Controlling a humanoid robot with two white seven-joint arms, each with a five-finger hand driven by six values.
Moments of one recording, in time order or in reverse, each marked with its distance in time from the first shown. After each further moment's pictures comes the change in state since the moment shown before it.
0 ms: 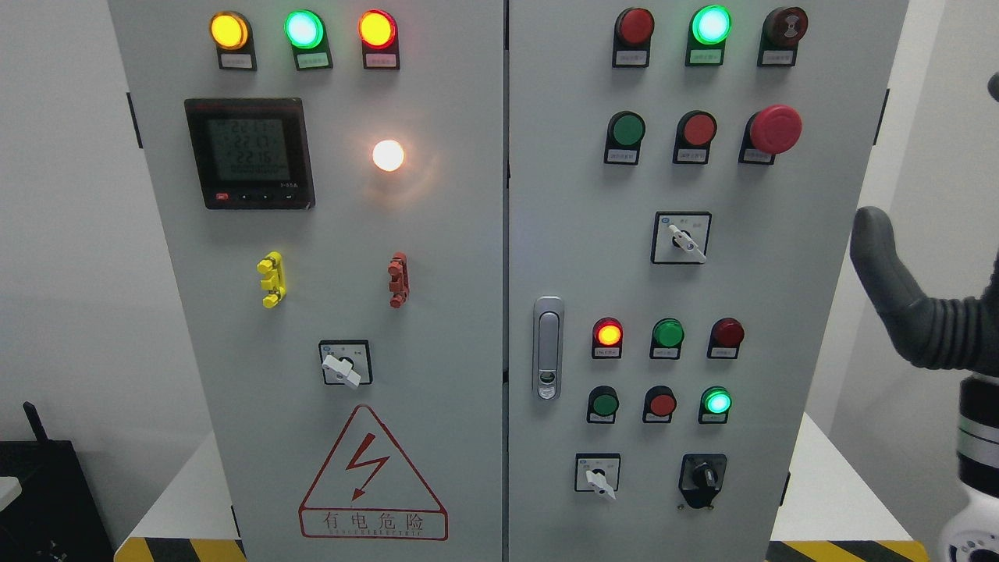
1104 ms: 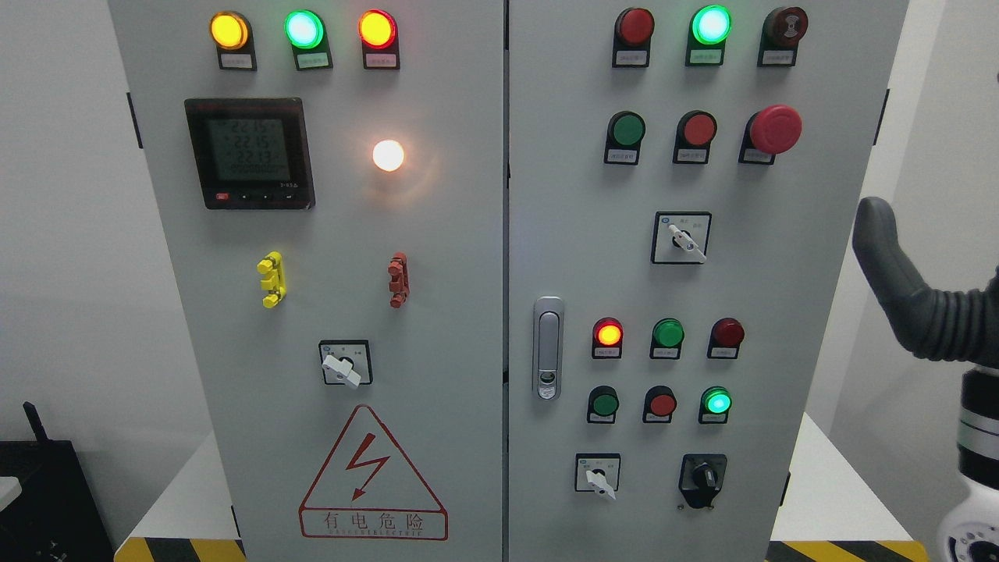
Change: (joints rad) left arm 0.000 0.000 0.000 0.000 0.000 0.000 -0.001; right arm -0.023 0.009 0.001 0.010 0.002 0.024 0.004
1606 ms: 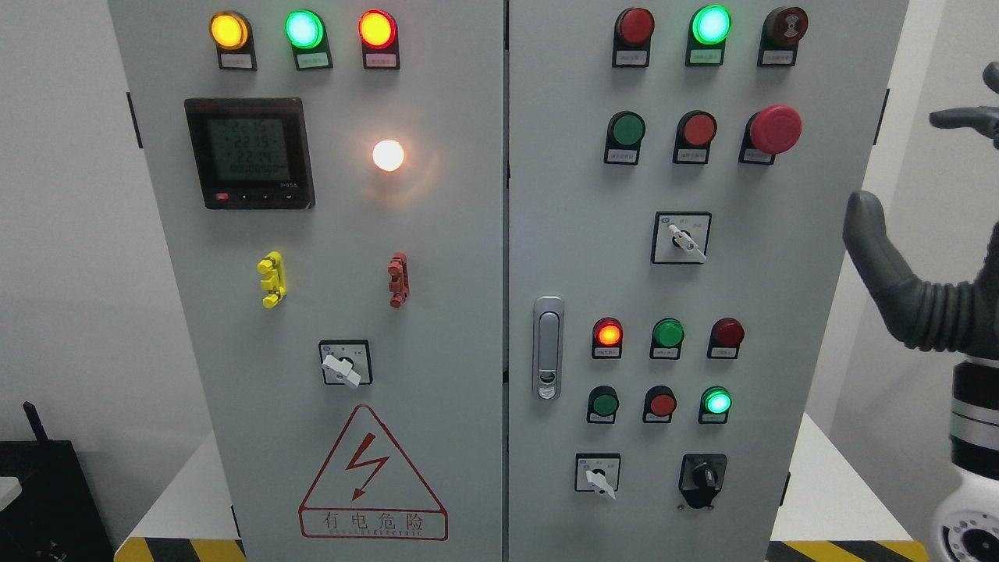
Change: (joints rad) left arm 0.000 0.000 0.000 0.000 0.000 0.000 -0.001; right arm -0.016 0.003 0.015 0.017 0.000 0.051 0.022
